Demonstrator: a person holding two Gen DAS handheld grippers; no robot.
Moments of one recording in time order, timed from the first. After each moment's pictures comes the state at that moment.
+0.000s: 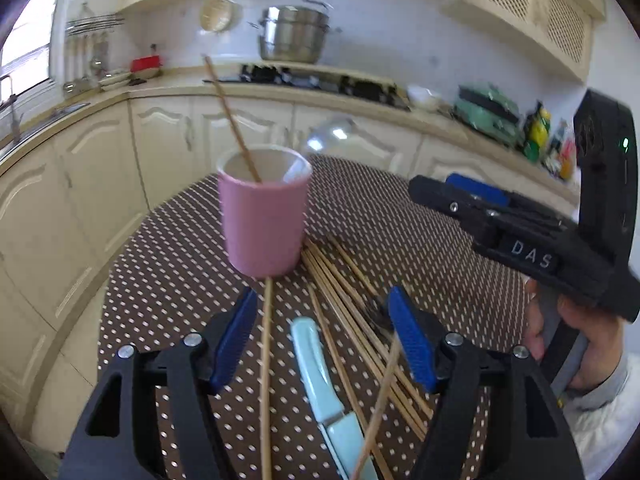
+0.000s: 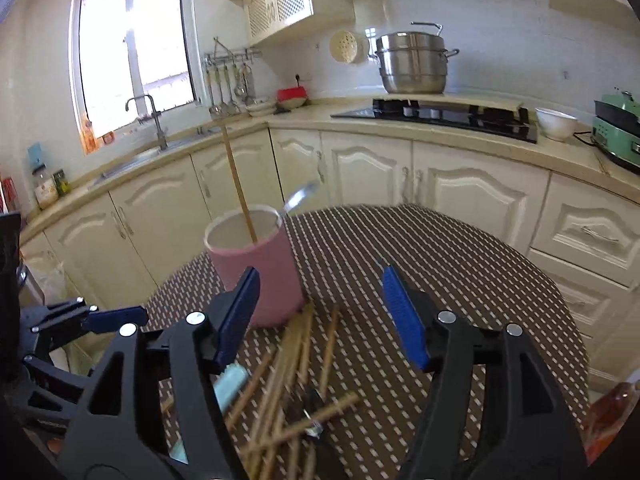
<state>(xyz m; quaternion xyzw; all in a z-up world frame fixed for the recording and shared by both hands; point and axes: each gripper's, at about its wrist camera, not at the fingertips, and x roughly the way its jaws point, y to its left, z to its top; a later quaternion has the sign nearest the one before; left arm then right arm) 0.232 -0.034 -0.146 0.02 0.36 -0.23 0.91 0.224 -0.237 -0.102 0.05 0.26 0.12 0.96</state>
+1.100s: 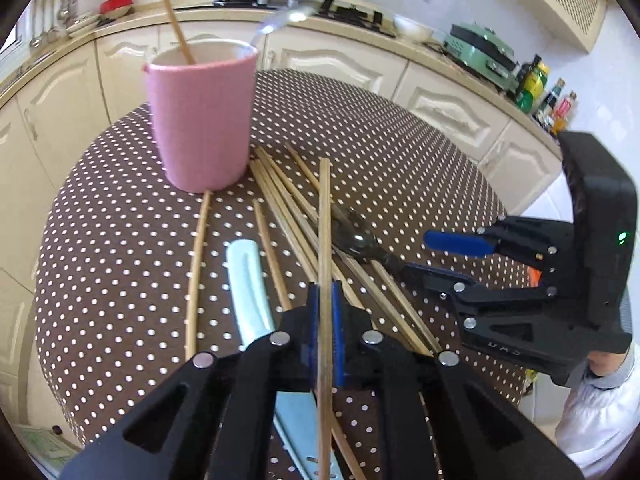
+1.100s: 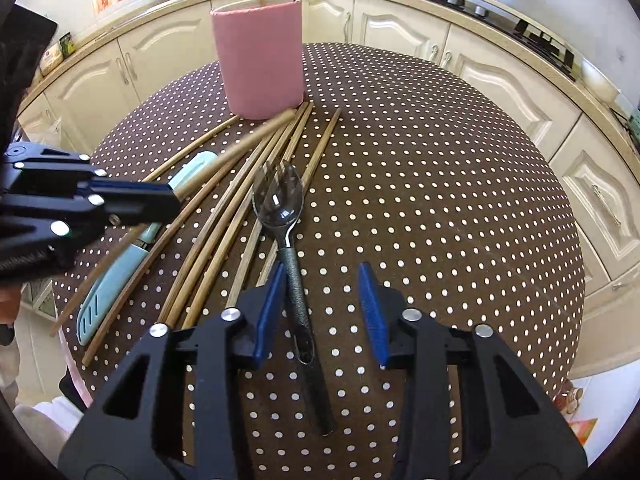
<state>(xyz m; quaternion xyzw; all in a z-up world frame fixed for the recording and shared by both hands) 0.246 -0.074 -0.196 0.01 0.46 -0.25 0.85 0.204 -0.227 -0.183 -0.09 0.46 0.16 0.87</state>
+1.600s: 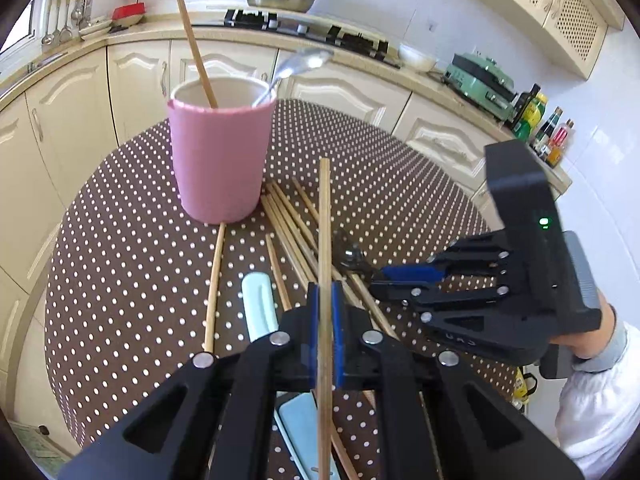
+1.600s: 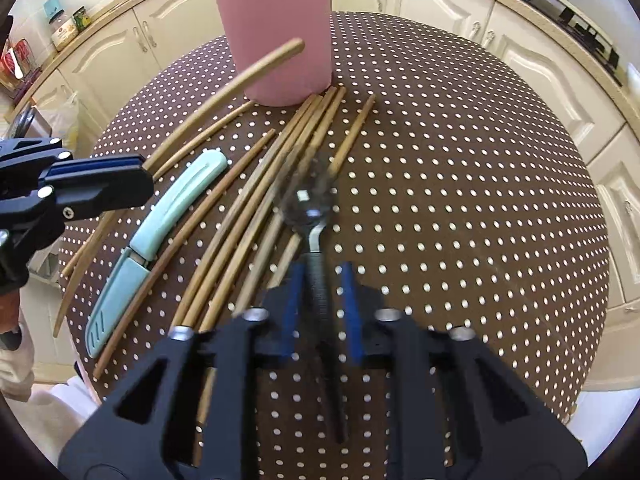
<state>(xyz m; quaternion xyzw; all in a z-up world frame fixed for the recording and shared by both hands) 0.250 -0.049 -0.172 -0.03 0.43 -0.25 0.87 0.252 -0.214 -0.195 -0.10 0.52 0.21 0.82</state>
